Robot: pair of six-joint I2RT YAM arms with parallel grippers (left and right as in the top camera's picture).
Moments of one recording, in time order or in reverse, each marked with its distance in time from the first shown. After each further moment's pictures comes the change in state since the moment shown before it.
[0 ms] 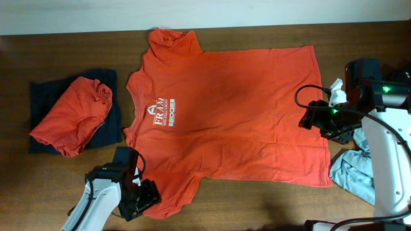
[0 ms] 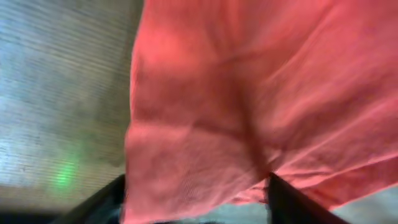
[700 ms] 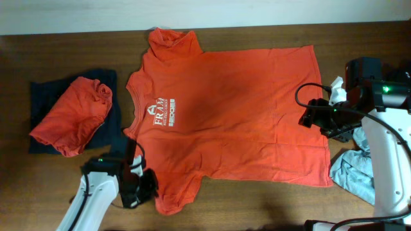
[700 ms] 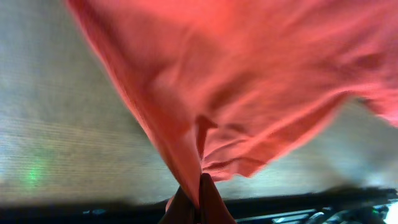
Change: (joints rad) left arm 0.000 0.000 0.140 -0.076 0.113 0.059; right arm 0.000 0.000 0.000 0.023 0.001 -0.001
